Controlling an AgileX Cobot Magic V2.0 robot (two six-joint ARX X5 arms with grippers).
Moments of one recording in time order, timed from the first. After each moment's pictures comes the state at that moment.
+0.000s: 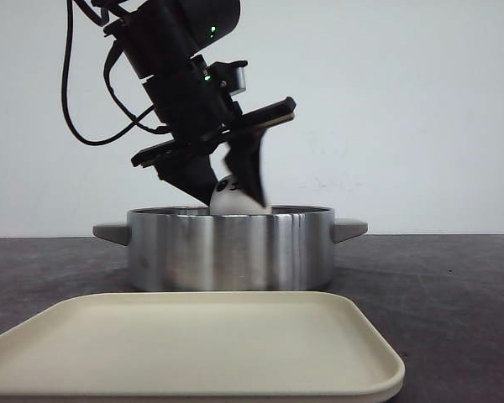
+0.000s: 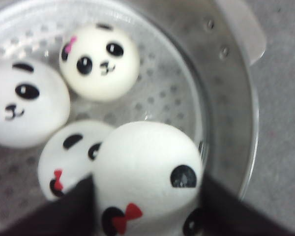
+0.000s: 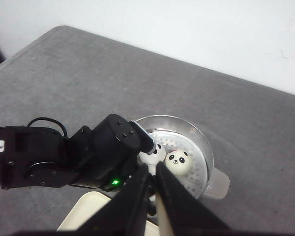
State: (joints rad) left arm -0.68 1.76 1.29 -0.38 0.02 -0.28; right arm 1.03 1.34 1.99 -1.17 0.42 0.34
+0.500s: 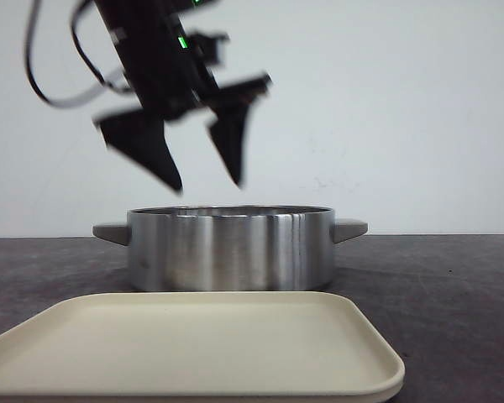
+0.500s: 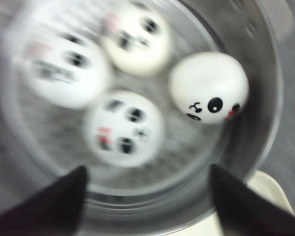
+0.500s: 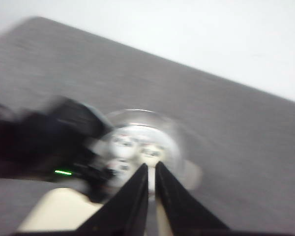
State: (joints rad) left arm -0.69 1.61 1.30 -0.59 -0.14 -0.28; right arm 1.03 1.34 1.99 -1.25 0.58 0.33
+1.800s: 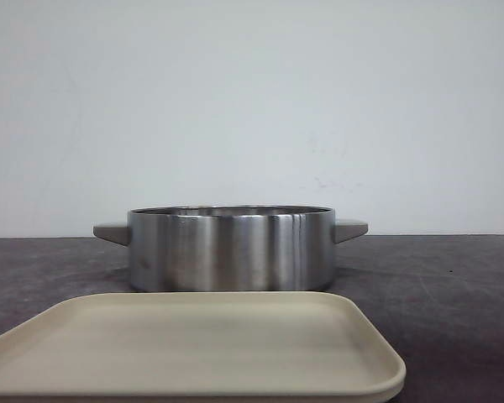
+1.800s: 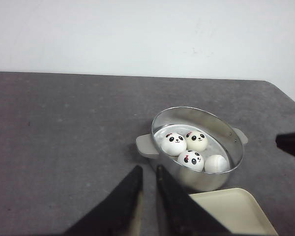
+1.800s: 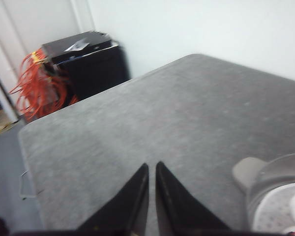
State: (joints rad) left arm -0.71 0.37 1.24 -1.15 -0.37 -0.29; right arm 1.16 1.25 1.02 0.05 0.14 0.23
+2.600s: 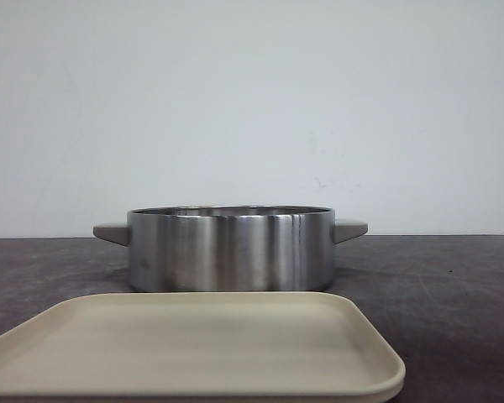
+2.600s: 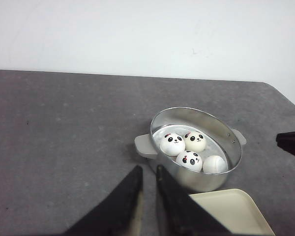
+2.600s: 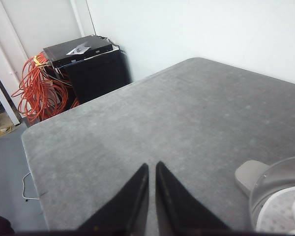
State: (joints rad) left arm -0.71 0.37 1.24 -1.15 -0.37 -0.30; right arm 1.16 1.23 1.02 0.05 0.13 0.23
